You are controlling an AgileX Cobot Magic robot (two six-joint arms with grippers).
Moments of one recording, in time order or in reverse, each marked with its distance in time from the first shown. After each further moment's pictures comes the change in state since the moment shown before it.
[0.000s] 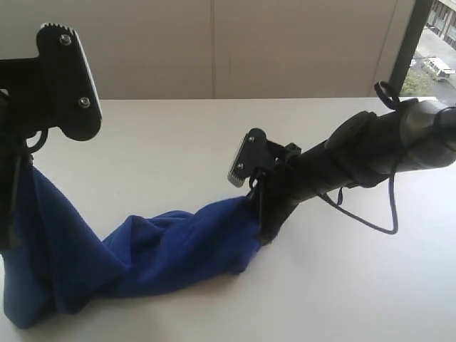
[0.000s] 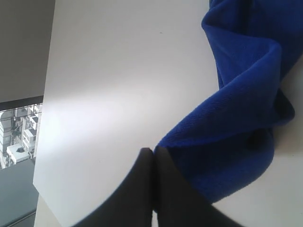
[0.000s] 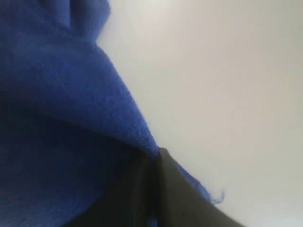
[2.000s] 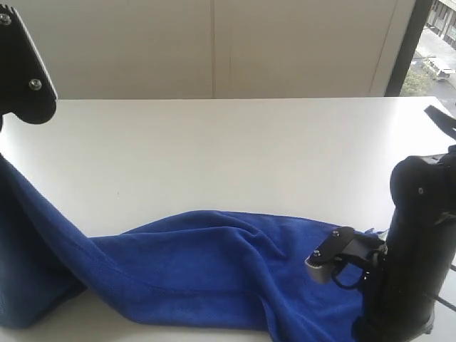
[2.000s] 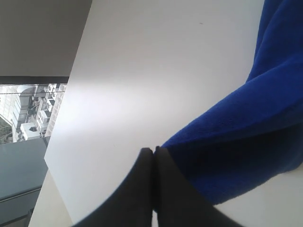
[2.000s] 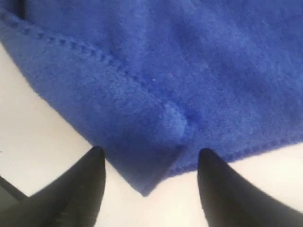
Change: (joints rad) left arm 0.000 -0.089 0.081 0.119 0.002 -0.160; right arm -0.019 -0.290 0.329 -0.885 0.613 1.252
